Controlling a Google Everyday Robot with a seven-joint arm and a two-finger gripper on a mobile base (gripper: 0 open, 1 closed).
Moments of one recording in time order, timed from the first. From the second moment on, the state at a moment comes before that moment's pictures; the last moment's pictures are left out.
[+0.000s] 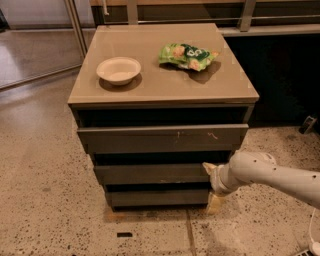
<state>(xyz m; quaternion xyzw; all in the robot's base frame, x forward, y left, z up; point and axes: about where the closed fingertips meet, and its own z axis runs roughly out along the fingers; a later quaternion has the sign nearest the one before) 0.543 -0.183 0.478 -0.68 0.70 0.04 0.21</state>
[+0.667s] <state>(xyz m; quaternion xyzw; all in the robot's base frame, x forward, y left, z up) 0.587 -0.174 0.451 -0.68 0.69 0.05 0.24</state>
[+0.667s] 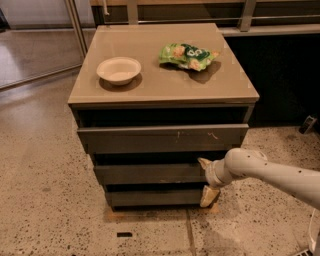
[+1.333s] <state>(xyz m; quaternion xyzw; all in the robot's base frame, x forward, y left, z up) 0.644 -0.156 0.414 -0.69 0.68 0.06 0.24</state>
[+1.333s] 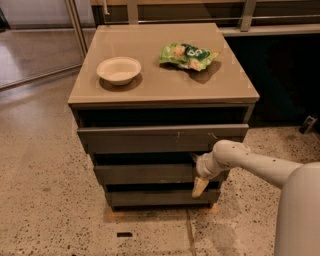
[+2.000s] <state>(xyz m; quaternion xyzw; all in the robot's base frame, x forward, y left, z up) 0.643 -0.153 0.412 -0.69 0.69 0.07 0.23</state>
